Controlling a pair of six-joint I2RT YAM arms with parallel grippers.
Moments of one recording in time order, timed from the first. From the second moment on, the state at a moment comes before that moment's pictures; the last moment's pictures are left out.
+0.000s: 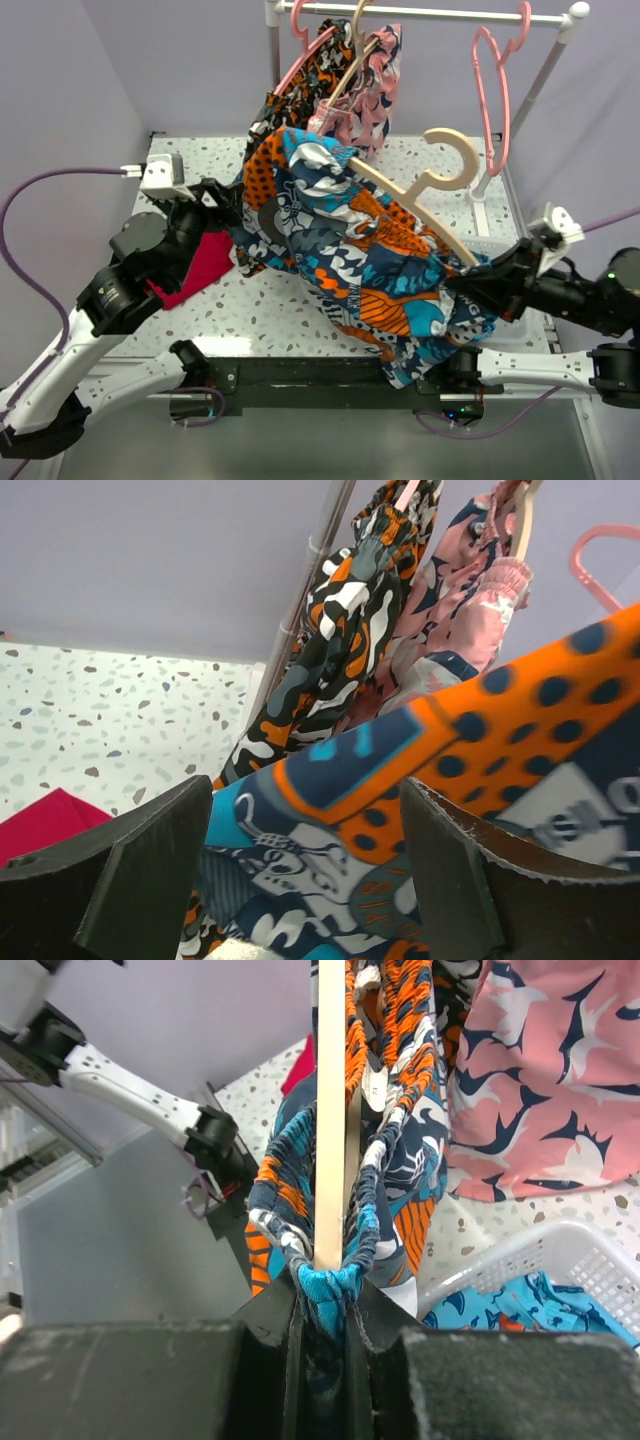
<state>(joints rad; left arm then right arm) -0.81 0.78 1.21 -0.43 -0.65 -0.31 1.34 0.67 1.62 -1.11 0.28 0.29</state>
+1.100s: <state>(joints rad) -0.99 1.24 1.44 -0.18 -0.14 -0.25 1.34 0.57 1.82 -1.25 0.25 0.34</state>
